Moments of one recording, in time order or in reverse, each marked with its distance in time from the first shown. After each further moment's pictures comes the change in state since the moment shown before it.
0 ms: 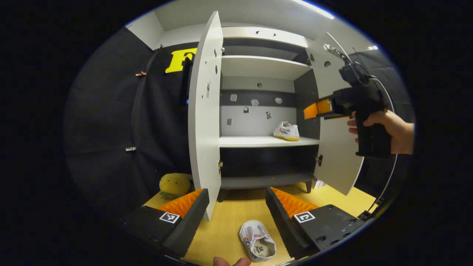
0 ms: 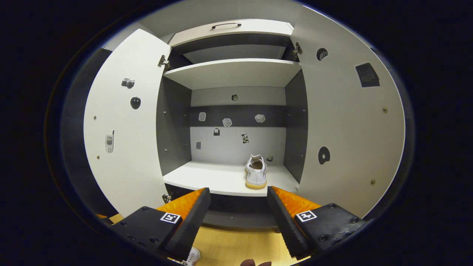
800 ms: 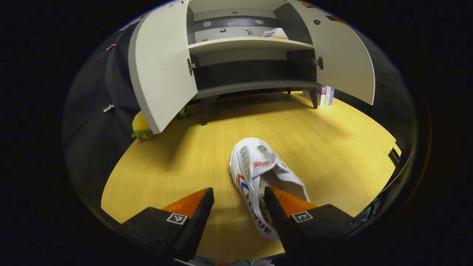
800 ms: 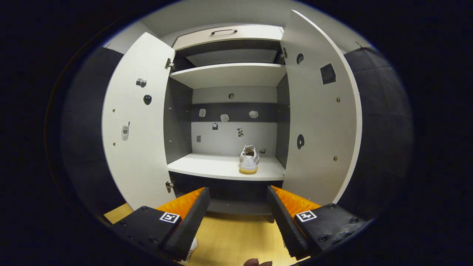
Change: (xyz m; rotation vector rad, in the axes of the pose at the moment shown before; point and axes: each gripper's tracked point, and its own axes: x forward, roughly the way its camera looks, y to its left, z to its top) left arm 0.059 -0.022 -0.227 0.115 0.467 -0.056; right arm -0.068 -0.019 -0.016 0.055 0.031 -0.012
